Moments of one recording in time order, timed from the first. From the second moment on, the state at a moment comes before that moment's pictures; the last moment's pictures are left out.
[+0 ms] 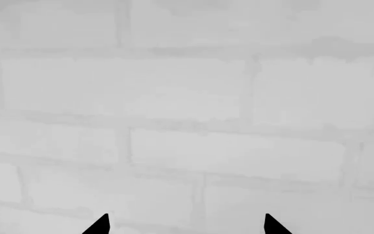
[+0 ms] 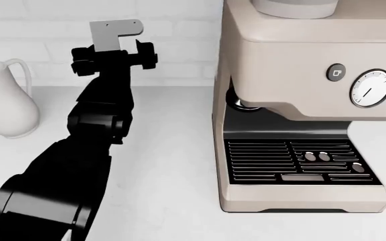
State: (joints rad) left arm -1.39 0.00 0.34 -1.31 -0.30 0.03 -0.29; right arm 2.36 0.19 -0.30 0.41 0.77 1.56 0.57
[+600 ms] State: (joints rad) left arm -1.29 -0.29 0.35 -0.04 -0.65 -0.59 -0.58; right arm 2.36 0.32 -0.39 0.31 1.68 1.57 1.30
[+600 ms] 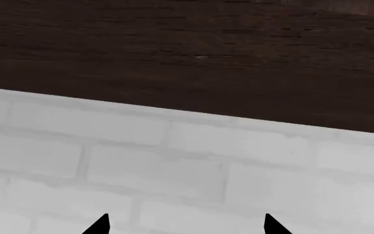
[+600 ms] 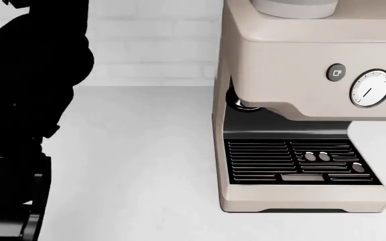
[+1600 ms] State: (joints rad) left arm -1.20 -0.61 -0.08 0.84 -1.37 -0.95 -1.08; right arm 2.36 0.67 -0.53 -0.11 2.33 1.29 1.57
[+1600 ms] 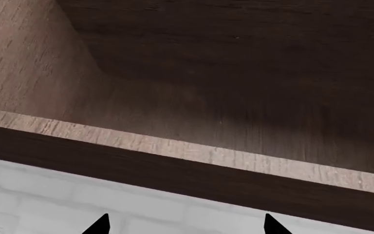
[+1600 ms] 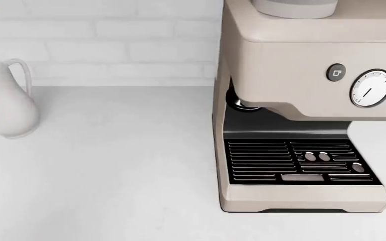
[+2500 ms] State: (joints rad) left arm -1.15 -0.73 -0.45 1.04 -1.89 -0.97 -1.34; right arm 2.36 0.85 -0.36 -0.34 2.45 1.31 1.57
